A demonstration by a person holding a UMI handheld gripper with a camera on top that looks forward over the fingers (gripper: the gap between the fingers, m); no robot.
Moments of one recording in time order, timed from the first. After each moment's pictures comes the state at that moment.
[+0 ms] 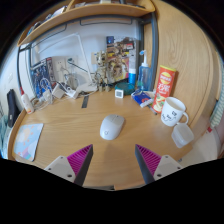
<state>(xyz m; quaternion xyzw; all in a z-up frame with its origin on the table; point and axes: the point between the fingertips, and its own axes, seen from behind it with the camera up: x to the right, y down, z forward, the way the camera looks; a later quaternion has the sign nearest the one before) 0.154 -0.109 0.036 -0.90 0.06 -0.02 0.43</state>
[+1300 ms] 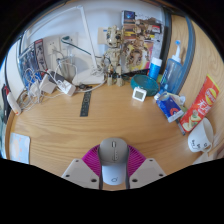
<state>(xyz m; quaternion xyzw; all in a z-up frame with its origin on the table) 0.127 0.036 -0.016 -0.94 0.03 -0.03 0.34</state>
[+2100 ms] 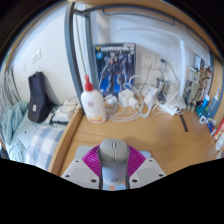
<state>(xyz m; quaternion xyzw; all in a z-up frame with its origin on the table) -0.284 0.015 0.068 -0.91 -0.08 0.06 0.40</state>
